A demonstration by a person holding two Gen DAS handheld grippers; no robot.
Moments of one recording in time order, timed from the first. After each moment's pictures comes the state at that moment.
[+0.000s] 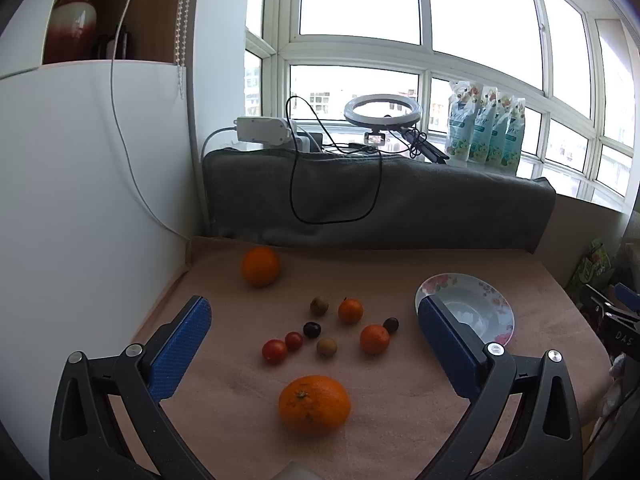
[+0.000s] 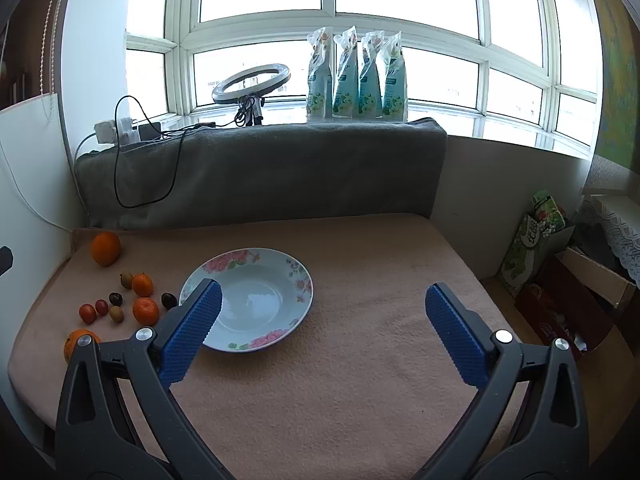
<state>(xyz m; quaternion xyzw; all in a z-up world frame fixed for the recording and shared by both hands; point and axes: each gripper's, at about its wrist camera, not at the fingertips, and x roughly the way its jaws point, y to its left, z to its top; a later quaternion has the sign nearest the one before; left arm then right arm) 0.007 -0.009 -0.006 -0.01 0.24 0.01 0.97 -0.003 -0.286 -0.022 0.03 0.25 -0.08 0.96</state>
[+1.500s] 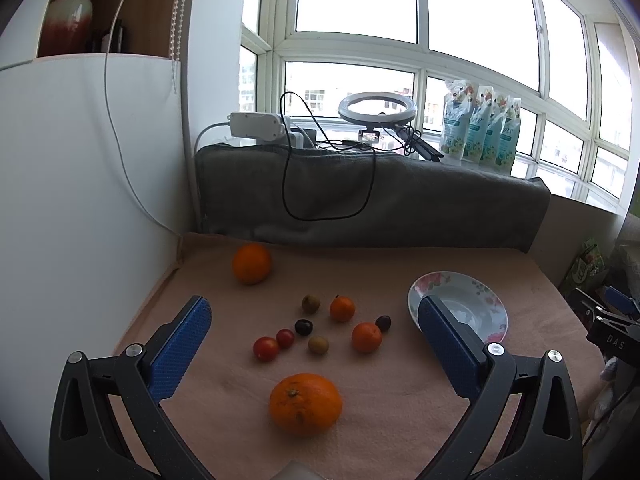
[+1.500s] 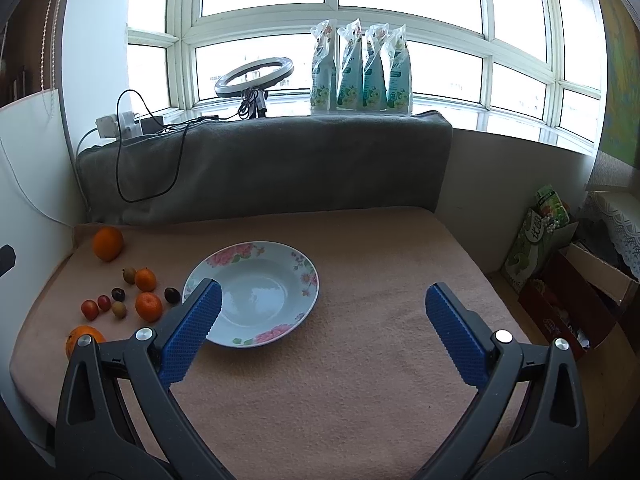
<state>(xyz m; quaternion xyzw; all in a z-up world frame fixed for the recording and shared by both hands) 0.011 -0.009 -0.003 -0.02 0.25 -0.01 0.97 -0.002 -0.285 -0.027 0.04 0.26 -0.08 0.96</state>
